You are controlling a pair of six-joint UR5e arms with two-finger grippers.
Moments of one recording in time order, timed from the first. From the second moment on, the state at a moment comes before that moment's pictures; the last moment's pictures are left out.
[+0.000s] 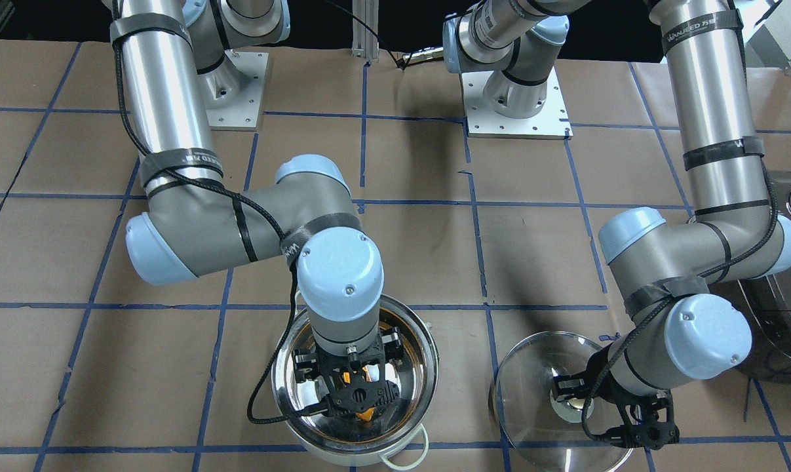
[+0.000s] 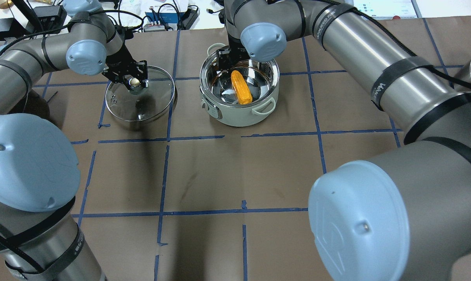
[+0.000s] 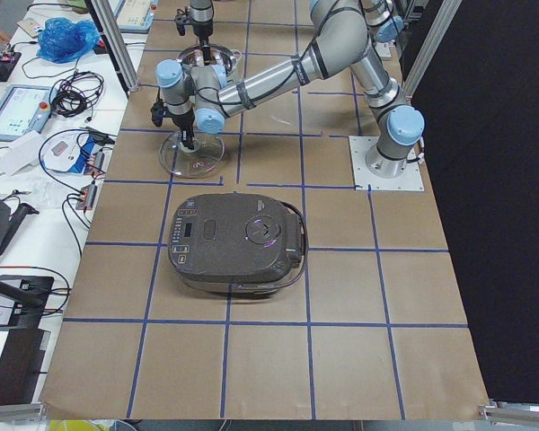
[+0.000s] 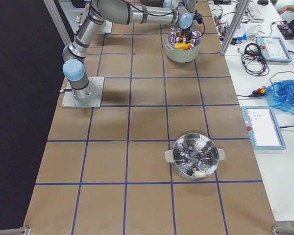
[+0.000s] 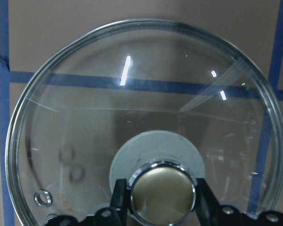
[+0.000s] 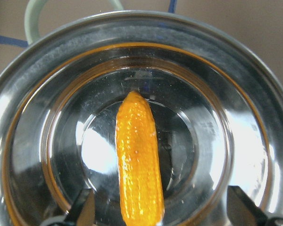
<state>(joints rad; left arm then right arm) -1.41 -2.23 -1.36 -1.14 1.54 0.07 1.86 -0.93 1.11 -1.81 -1.59 0.08</state>
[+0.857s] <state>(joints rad) -1.48 -1.93 -1.35 -1.45 1.64 0.05 1.64 -1.45 1.44 -1.58 -1.57 0.04</state>
